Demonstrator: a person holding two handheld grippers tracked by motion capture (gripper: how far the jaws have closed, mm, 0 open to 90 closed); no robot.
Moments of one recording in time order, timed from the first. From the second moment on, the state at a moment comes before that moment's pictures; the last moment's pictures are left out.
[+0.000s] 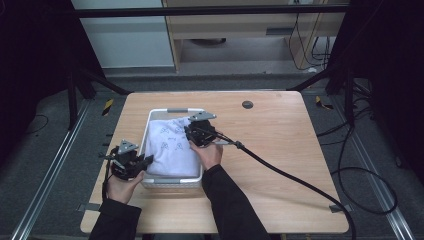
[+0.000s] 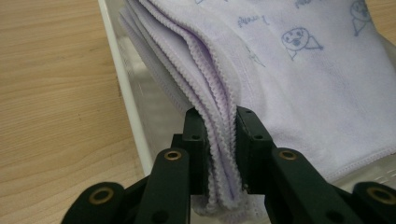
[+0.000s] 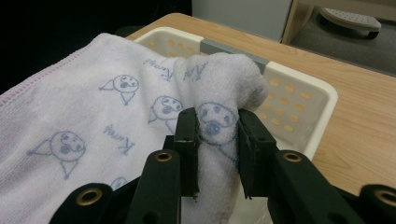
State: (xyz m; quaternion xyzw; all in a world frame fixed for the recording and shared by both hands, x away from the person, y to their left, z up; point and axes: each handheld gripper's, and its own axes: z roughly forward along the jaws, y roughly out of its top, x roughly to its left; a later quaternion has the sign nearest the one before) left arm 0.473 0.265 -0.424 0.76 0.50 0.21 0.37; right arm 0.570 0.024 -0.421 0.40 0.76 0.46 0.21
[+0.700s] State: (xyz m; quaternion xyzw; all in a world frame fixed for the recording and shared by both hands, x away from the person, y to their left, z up) left arm 0.477 0.263 -0.431 0.76 0.51 0.22 0.34; right arm 0.574 0.026 -0.437 0.40 0.78 0.42 0.22
